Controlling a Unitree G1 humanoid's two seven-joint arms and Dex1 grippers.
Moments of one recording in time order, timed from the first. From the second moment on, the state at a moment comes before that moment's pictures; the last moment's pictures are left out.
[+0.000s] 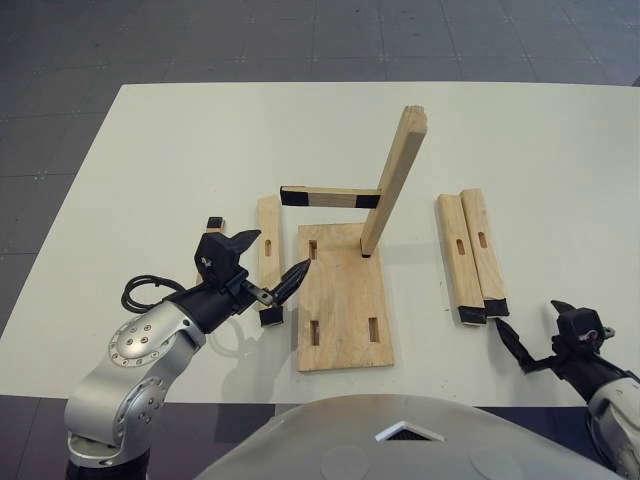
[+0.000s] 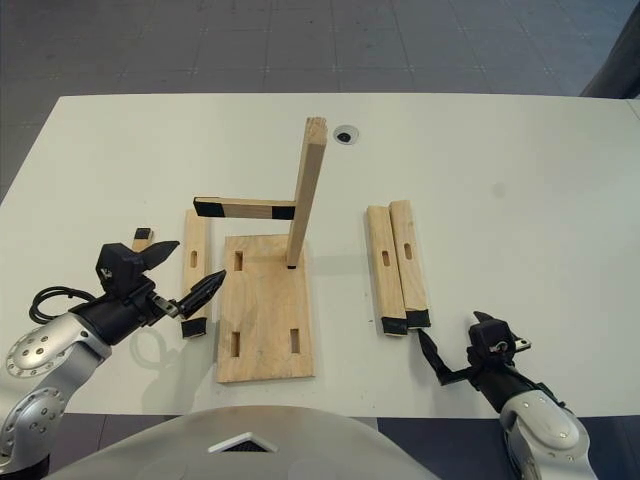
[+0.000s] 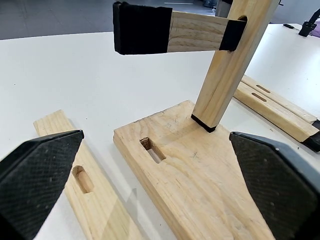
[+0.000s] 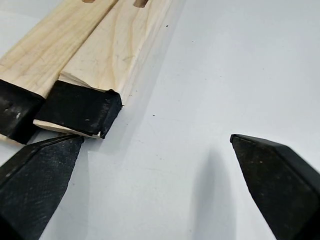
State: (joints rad) left arm 0.42 0.53 0.17 -0.79 -0.62 0.70 -0.41; right arm 0.80 -0.48 -0.26 -0.53 0.25 0.31 0.46
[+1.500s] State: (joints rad) left arm 0.42 0.54 0.20 -0.83 -0.66 0.74 -0.41; right arm 0.57 -0.32 -0.13 -0.66 0.25 0.74 0.21
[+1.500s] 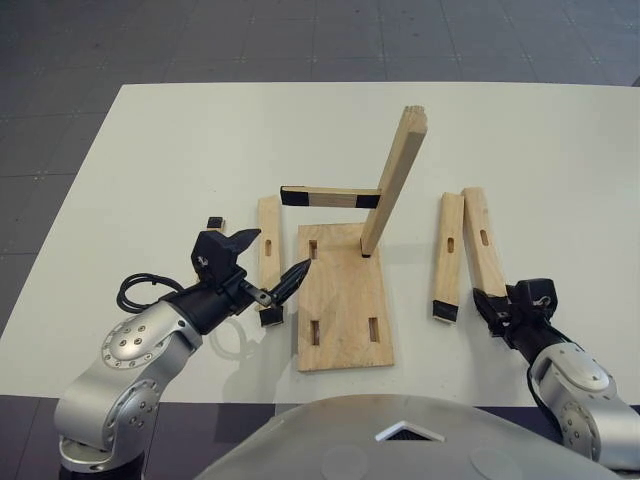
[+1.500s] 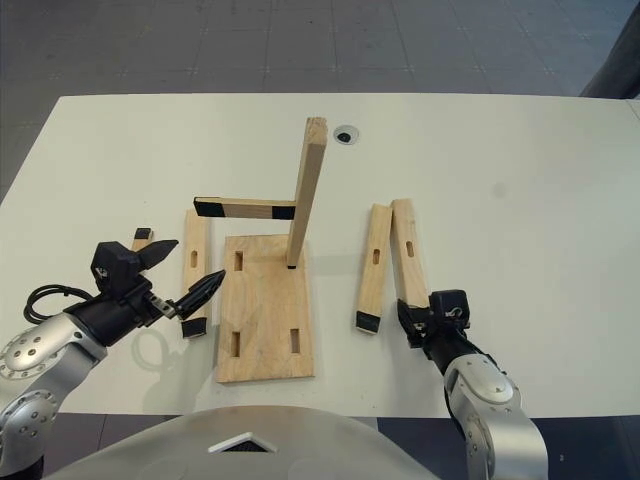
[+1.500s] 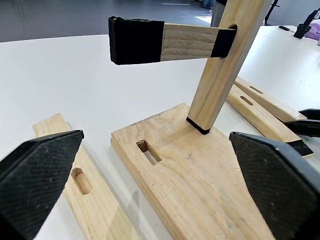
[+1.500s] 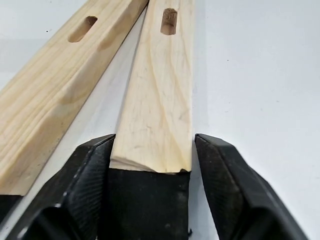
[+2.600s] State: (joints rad) left arm 0.43 0.60 0.30 -0.74 -1.14 0.59 -1.05; right arm 0.47 -0.52 -0.06 -1.03 1.05 0.42 0.66
